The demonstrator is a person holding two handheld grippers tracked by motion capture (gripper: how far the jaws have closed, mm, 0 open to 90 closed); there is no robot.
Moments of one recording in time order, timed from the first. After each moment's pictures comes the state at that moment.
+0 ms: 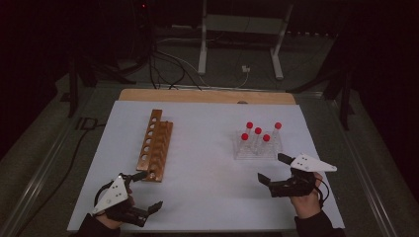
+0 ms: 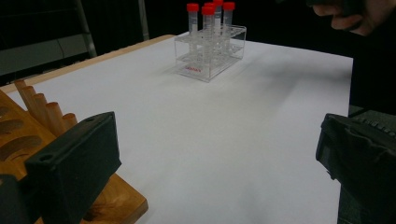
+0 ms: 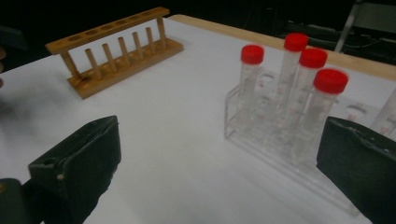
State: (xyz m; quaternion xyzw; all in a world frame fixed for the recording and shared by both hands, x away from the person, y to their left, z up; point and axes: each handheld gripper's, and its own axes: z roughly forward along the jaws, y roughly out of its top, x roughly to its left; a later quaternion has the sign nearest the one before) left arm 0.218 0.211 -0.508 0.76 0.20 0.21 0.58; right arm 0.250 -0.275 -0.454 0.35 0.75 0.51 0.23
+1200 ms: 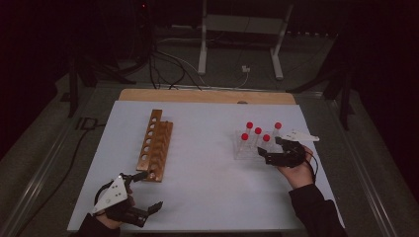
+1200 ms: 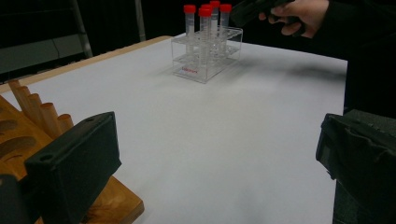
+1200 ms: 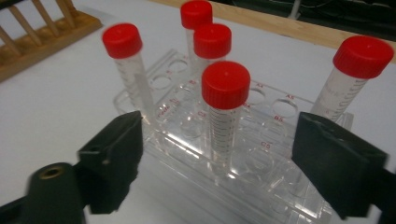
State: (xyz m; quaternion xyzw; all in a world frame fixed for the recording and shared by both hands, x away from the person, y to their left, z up) left arm 0.218 0.212 -0.508 0.76 0.19 0.20 0.58; right arm 0.335 -0.282 -0.470 0.43 0.75 0.44 0.25
